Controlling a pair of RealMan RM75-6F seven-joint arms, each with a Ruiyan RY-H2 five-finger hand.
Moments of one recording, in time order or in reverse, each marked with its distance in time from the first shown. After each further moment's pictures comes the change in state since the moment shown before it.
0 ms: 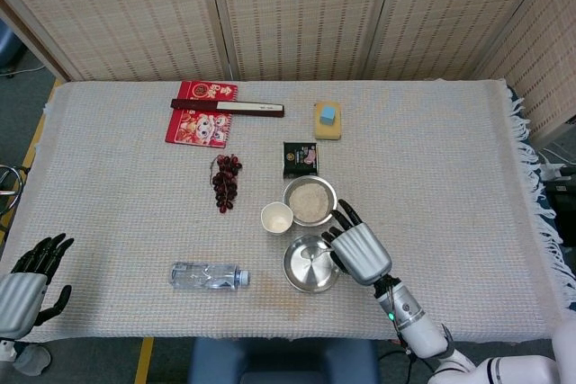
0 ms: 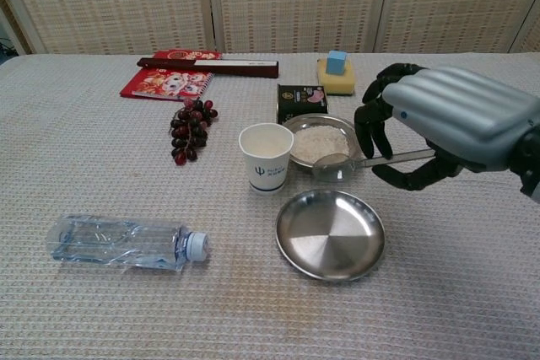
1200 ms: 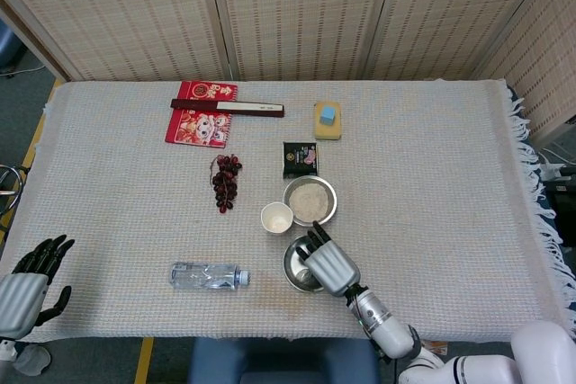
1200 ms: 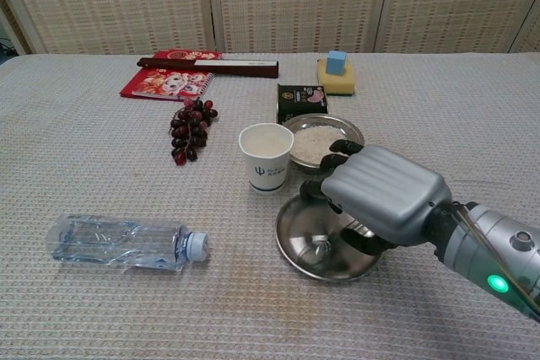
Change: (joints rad) left arm -0.004 0.005 0.002 -0.004 -0.016 -0.021 0.005; right arm -0.005 -0.185 0.041 0.171 0.050 -0.197 -0.257
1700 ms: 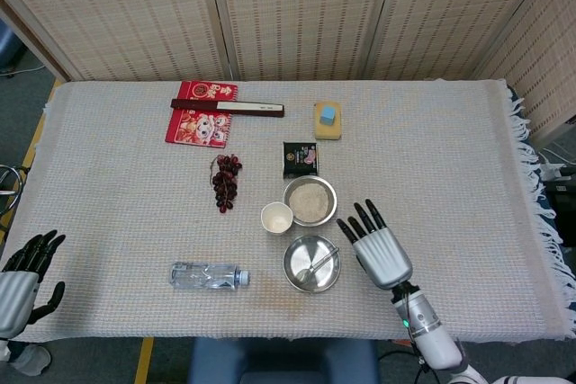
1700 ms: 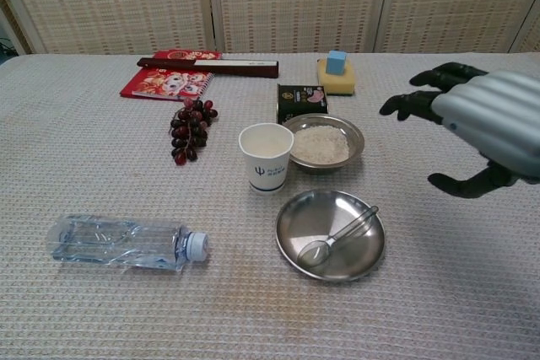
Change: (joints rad) left arm 0.015 -0.005 -0.014 0.016 0.014 0.063 -0.034; right arm -0.151 0.263 -0.010 -0.242 -0.060 0.256 0.089
